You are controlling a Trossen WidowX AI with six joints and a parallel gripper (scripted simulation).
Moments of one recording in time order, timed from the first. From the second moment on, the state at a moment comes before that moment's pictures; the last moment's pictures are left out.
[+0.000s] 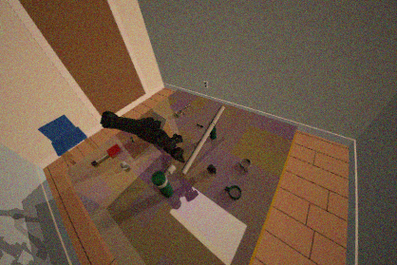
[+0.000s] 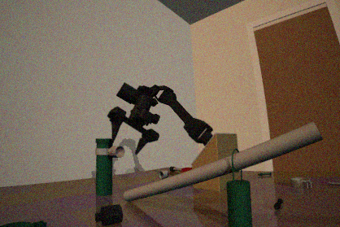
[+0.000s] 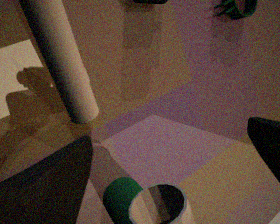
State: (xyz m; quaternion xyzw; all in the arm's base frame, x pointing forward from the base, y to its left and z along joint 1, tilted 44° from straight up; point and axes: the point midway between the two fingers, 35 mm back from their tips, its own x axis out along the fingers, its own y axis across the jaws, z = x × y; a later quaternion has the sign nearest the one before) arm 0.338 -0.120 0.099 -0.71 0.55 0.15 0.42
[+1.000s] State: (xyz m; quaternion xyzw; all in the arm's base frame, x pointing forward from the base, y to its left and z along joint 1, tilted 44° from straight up) arm 0.339 -0.010 0.084 -0.37 0.54 -0.18 0.73
